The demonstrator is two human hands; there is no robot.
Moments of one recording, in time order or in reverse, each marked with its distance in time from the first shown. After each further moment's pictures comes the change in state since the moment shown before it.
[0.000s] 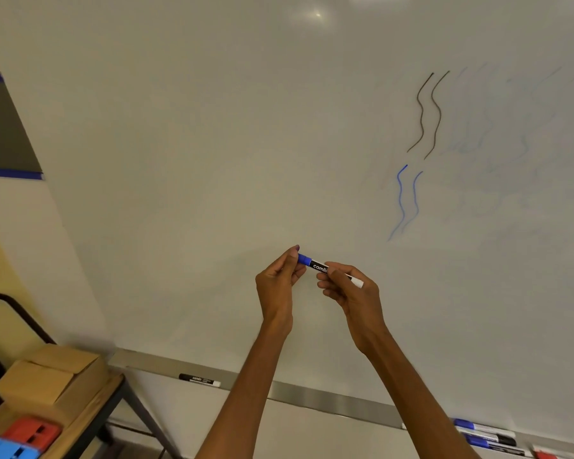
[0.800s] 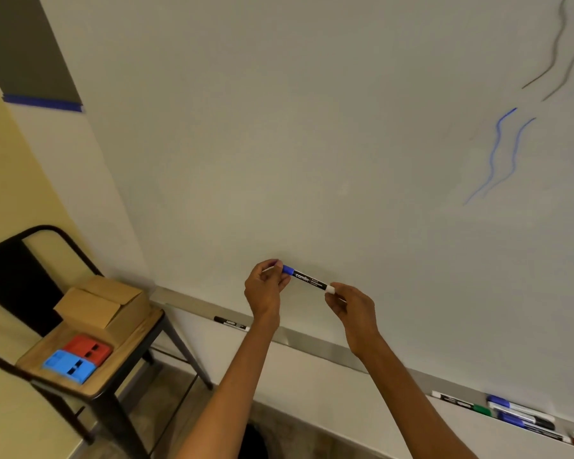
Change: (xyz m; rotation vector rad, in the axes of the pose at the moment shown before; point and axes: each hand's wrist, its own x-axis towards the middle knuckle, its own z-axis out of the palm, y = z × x) left_hand 0.022 -0.066 -0.140 0.128 0.280 -0.122; right_hand -0.014 0.133 0.025 0.158 0.177 0.461
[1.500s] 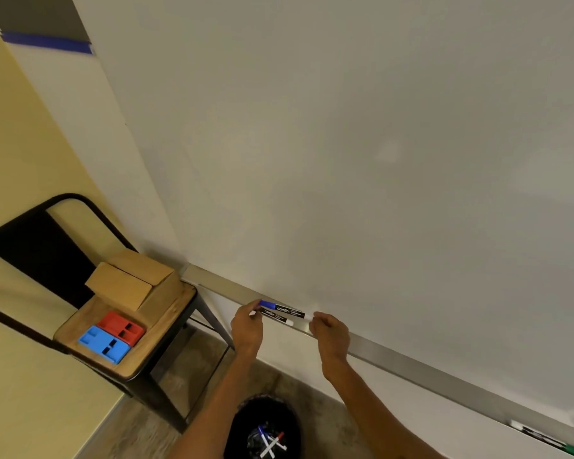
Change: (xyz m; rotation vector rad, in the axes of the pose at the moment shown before) left_hand 0.113 -0.106 -0.179 0.805 0.146 -0.162; right_hand 0.066 0.193 0.085 -0.554 0.117 0.136
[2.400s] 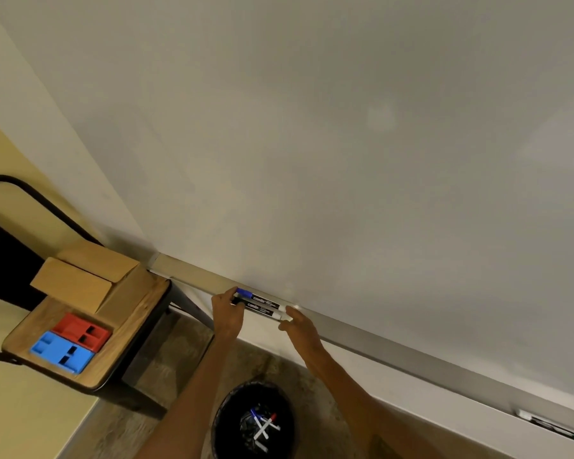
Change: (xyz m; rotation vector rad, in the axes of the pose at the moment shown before) left_hand 0.096 -0.053 0.033 0.131 -0.099 -0.090; right_hand 0.074 0.055 0.048 -0.344 -0.405 0.093
